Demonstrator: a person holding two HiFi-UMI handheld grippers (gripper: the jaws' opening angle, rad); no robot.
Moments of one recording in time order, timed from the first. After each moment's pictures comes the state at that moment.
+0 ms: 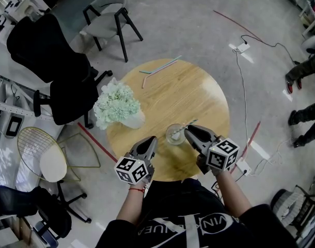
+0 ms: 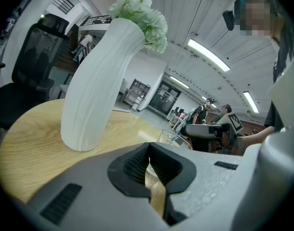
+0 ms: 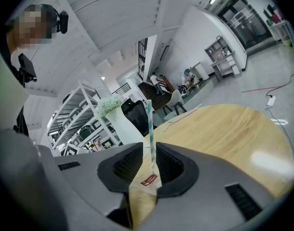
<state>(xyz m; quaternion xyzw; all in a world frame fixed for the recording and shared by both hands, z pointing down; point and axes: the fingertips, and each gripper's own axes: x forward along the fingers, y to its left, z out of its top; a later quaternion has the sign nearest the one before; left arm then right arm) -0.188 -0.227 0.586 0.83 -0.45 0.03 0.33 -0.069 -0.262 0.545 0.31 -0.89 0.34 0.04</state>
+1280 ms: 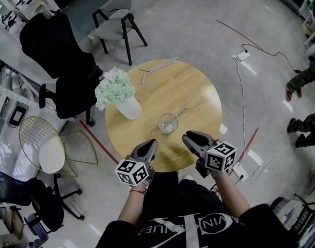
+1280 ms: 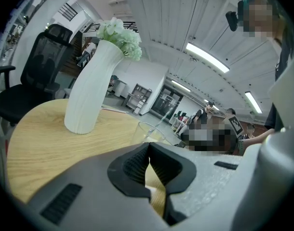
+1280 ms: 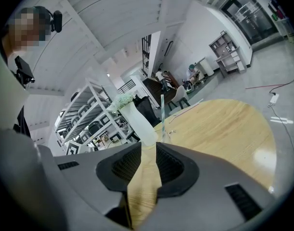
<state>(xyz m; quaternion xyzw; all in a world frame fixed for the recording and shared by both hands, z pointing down) -0.152 -0.165 0.563 0.82 -0.48 0.01 0.32 -0.037 -0.196 0.533 0.27 -0.89 0.35 0.06</state>
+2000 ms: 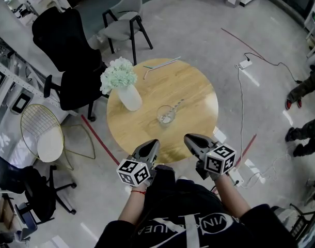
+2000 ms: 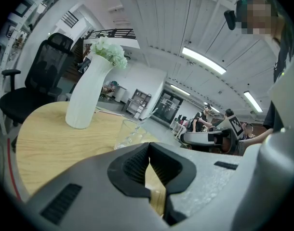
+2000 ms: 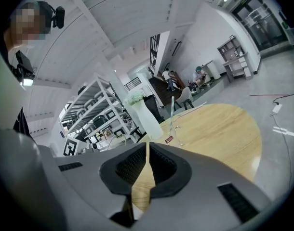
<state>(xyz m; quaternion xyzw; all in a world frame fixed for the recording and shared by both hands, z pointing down) -0.120 -0.115 0.544 0.82 -0.50 -0.01 0.29 -0.014 -0.145 0.517 0.25 -0.91 0.31 0.07</state>
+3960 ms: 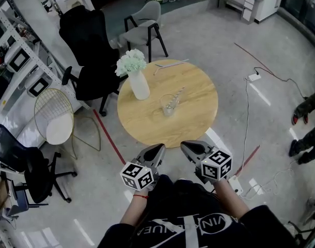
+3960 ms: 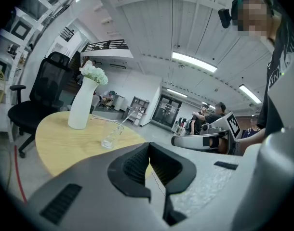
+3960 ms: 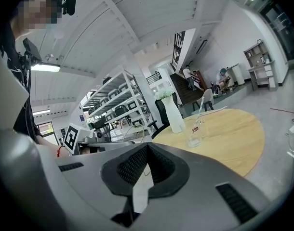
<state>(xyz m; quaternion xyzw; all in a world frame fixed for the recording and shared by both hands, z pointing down) -0.058 -0.007 0.499 0.82 -0.52 -0.02 0.24 0.006 -0.029 0.486 0.15 -0.96 0.23 0.10</state>
